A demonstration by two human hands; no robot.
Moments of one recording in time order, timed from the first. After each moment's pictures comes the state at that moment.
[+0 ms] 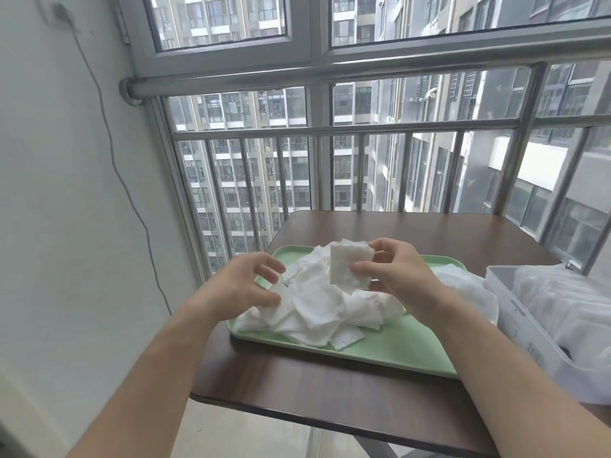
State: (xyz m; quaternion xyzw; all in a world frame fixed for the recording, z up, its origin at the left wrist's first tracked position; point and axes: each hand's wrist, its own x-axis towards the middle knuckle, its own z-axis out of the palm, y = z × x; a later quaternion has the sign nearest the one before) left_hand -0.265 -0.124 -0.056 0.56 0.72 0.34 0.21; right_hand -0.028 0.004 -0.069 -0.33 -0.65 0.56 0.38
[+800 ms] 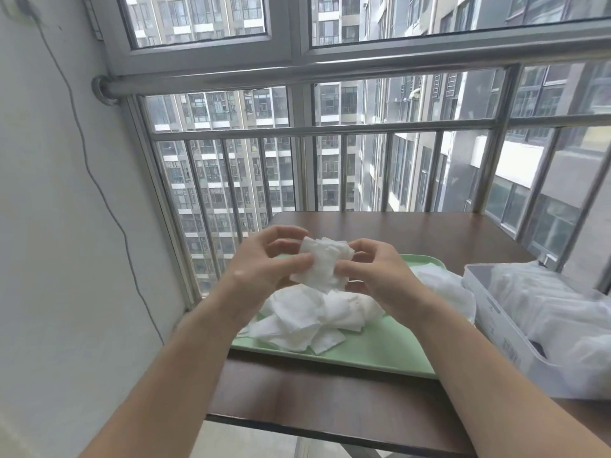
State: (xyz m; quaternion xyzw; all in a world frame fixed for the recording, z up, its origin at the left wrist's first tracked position) left_hand -0.198 -0.105 -0.037 0.49 0.51 0.60 0.37; right_hand -0.028 0.004 -0.069 -0.29 -0.63 0.62 0.38
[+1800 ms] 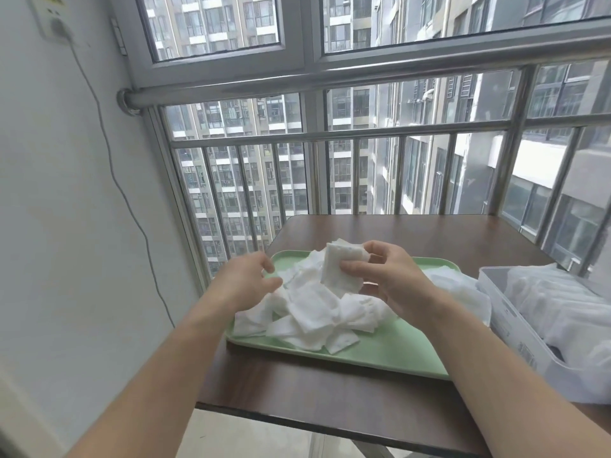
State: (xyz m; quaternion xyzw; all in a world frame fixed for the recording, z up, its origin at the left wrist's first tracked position) left_hand -0.266 -0.089 -0.063 0.51 0.83 0.23 0.08; right_hand -0.026 -0.005 -0.061 -0.26 -0.61 0.65 0.37
